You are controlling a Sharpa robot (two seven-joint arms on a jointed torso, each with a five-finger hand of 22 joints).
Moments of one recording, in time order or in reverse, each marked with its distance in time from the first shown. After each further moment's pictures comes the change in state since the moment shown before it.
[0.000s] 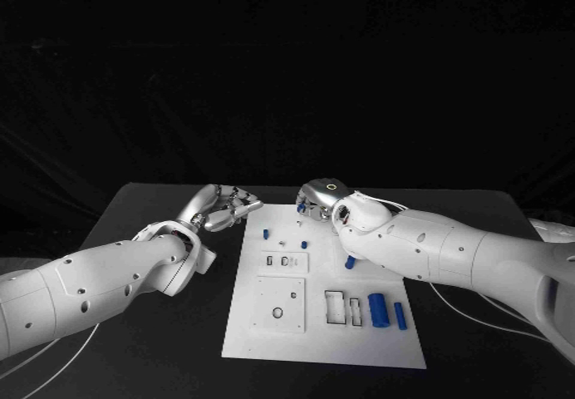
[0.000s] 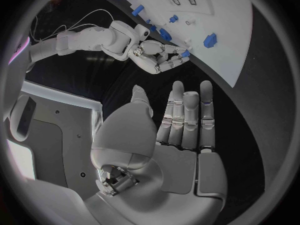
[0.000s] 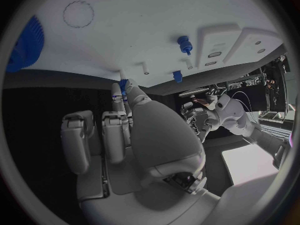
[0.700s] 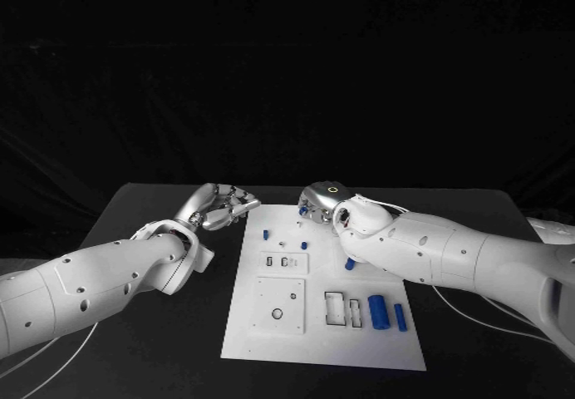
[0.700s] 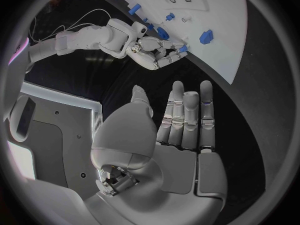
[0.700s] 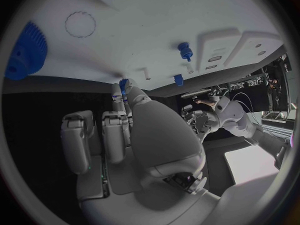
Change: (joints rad) left arm 0.000 0.004 -0.001 -0.016 0.000 0.000 0.001; left_hand 0.000 0.000 -0.003 0.003 0.000 0.000 0.000 -0.004 0.000 0.000 0.000 0.000 -0.001 0.000 0.000 0.000 0.000 0.000 0.000 0.000 0.000 -0.001; right arm -0.008 -0.021 -0.004 0.032 -0.007 0.001 -0.041; right_hand 0.001 -0.001 0.006 0.000 -0.004 0.006 -0.001 -0.002 0.000 0.001 0.001 -0.007 -0.001 0.000 0.000 0.000 0.001 0.000 0.000 0.000 0.000 0.000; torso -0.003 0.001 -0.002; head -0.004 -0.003
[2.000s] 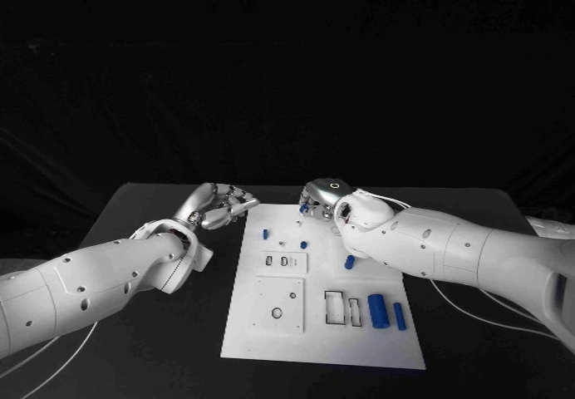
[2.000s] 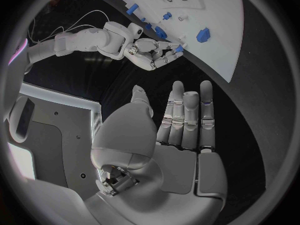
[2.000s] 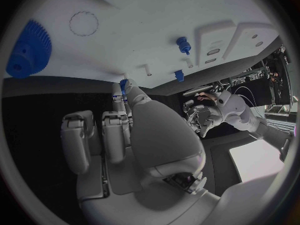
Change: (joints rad) left arm 0.000 0.007 0.000 -0.014 0.000 0.000 -0.003; left_hand 0.000 0.000 0.000 0.000 0.000 0.000 0.000 0.000 0.000 0.000 0.000 0.000 -0.002 0.000 0.000 0.000 0.001 0.000 0.000 0.000 -0.004 -0.001; right arm 0.017 -0.011 0.002 0.012 0.055 0.037 -0.008; right_hand 0.001 -0.005 0.012 0.013 0.000 -0.003 -0.004 -0.006 0.000 0.002 -0.002 0.002 0.001 0.000 0.000 0.000 0.000 0.000 0.000 0.000 0.000 0.001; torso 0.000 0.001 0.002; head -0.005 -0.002
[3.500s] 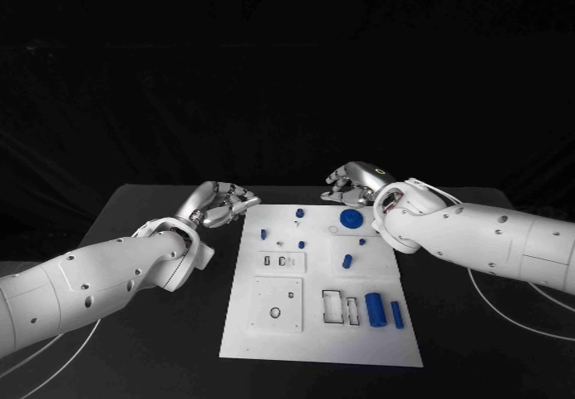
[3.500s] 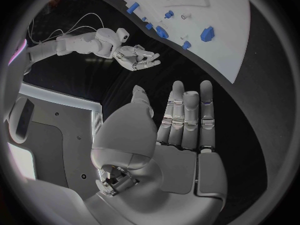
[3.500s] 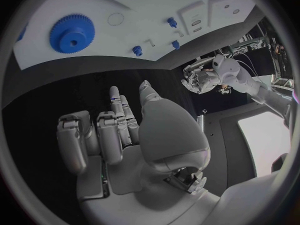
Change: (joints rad) left arm 0.000 0.015 0.000 -0.017 0.000 0.000 0.000; left_hand 0.005 0.005 0.000 0.000 0.000 0.000 0.000 -0.004 0.000 0.004 0.004 -0.005 -0.004 0.000 0.000 -0.006 -0.003 0.000 0.000 0.000 -0.005 -0.001; right arm 0.068 -0.285 -0.002 0.279 0.267 -0.121 0.042; right_hand -0.200 -0.070 -0.072 0.139 0.004 -0.218 0.051 0.027 -0.008 -0.135 0.068 0.072 0.026 0.004 0.072 0.000 0.000 0.000 0.002 0.063 0.000 -0.001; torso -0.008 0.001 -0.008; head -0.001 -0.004
